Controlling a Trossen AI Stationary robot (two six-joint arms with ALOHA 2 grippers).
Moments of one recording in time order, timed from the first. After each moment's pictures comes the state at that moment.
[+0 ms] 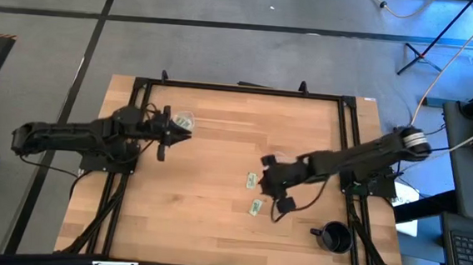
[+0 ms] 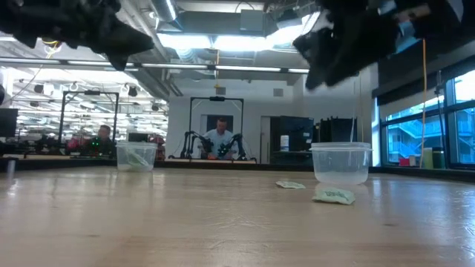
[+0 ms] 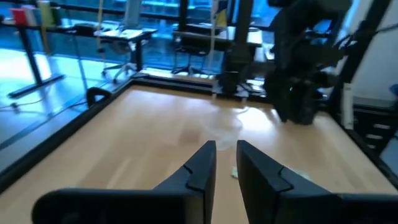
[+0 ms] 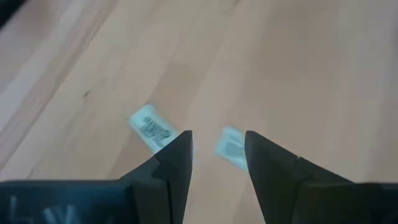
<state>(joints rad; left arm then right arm) 0.24 0.52 0.33 0.08 0.13 -0.11 0.26 1.50 1.02 -0.44 0.02 -0.20</state>
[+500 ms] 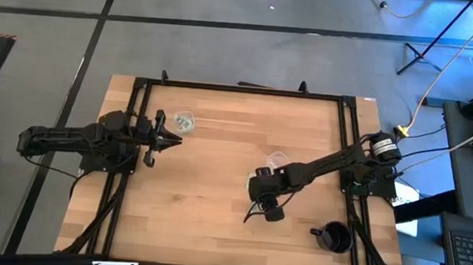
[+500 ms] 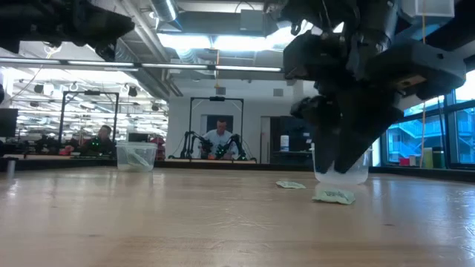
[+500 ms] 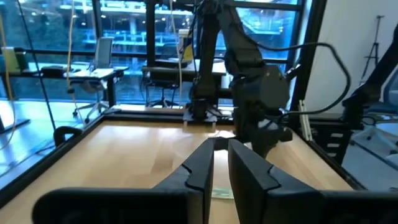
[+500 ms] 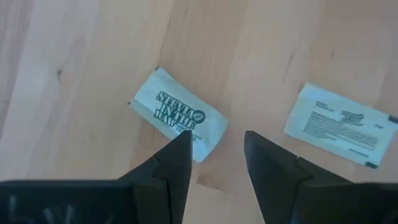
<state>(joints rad) 0.16 0.29 0.23 0.10 0.16 -0.06 0.27 1.80 1.07 -0.44 -0.05 0.02</state>
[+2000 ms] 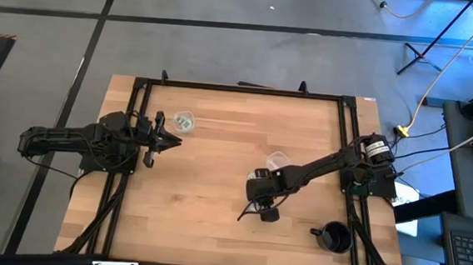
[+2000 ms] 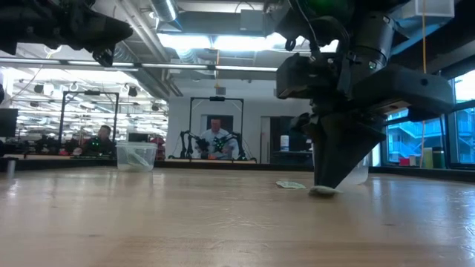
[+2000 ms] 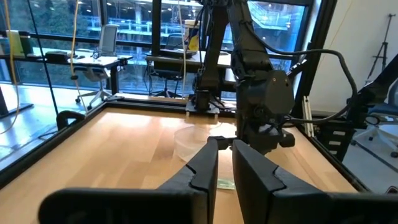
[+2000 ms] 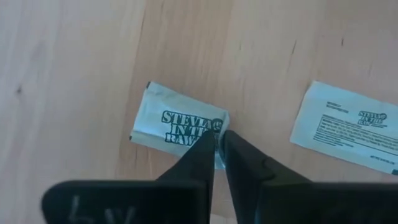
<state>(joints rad) 0.15 0.27 0.22 0.05 0.15 -0.11 0.29 1.88 1.07 -0.39 -0.04 0.10</state>
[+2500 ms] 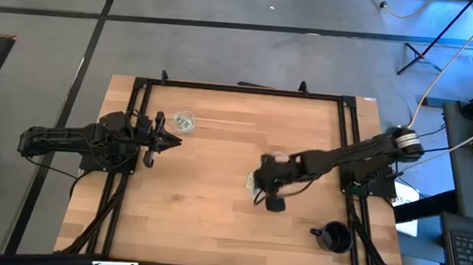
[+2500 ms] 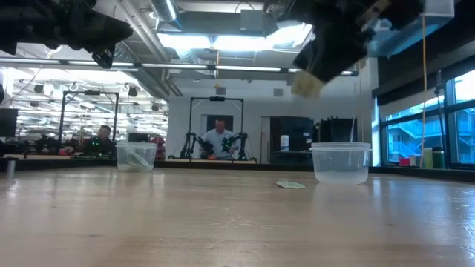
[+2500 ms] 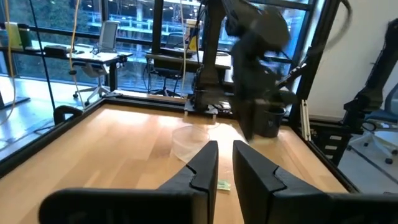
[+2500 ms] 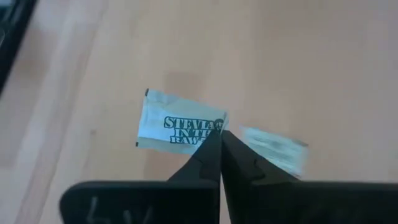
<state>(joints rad) 0.15 0.27 0.22 0.05 0.15 -0.15 0.23 1.59 1.07 -0.43 -0.01 0.08</state>
